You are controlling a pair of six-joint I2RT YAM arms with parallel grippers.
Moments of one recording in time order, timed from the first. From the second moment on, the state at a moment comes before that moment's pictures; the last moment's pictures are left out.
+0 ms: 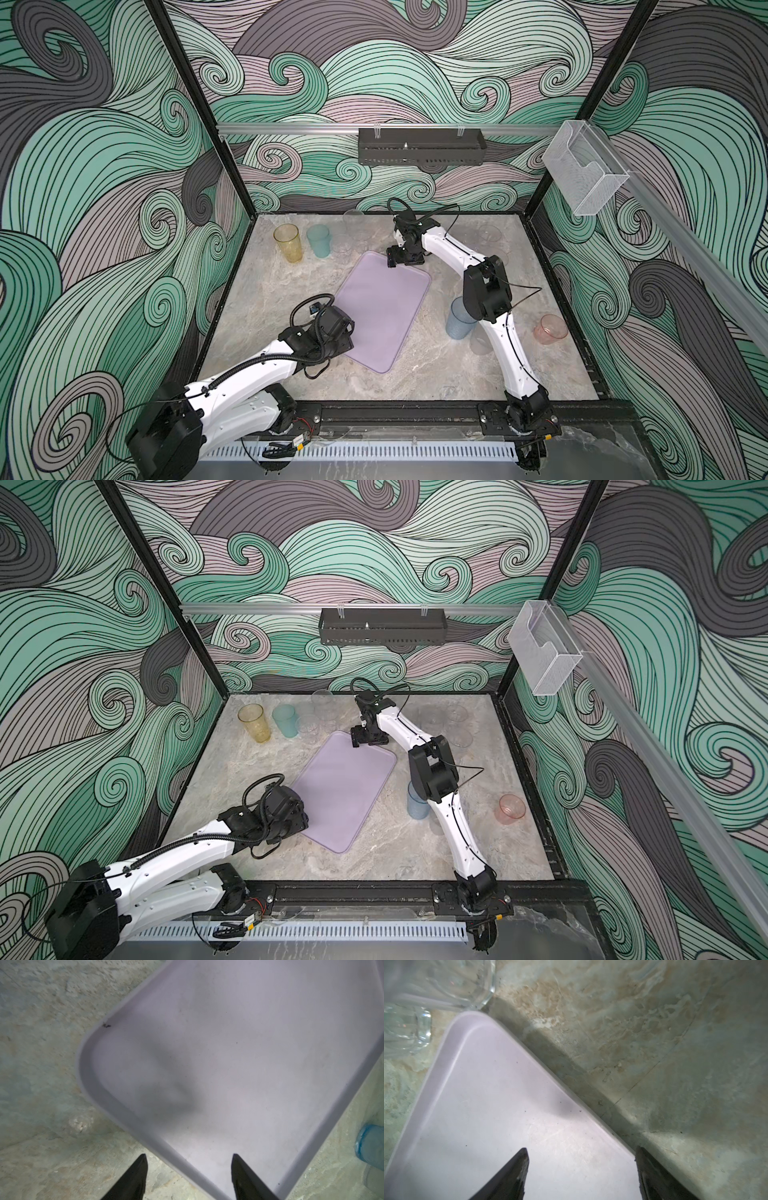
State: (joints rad) left arm -0.72 1.03 0.50 -0.59 -0.16 -1.10; right arm 0.52 2.46 2.19 -0.98 -0.12 0.27
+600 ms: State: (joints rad) left arm -0.41 1.19 0.51 -0.49 -0.22 -0.97; right arm 0.53 2.30 1.90 -0.92 -0.14 0.35
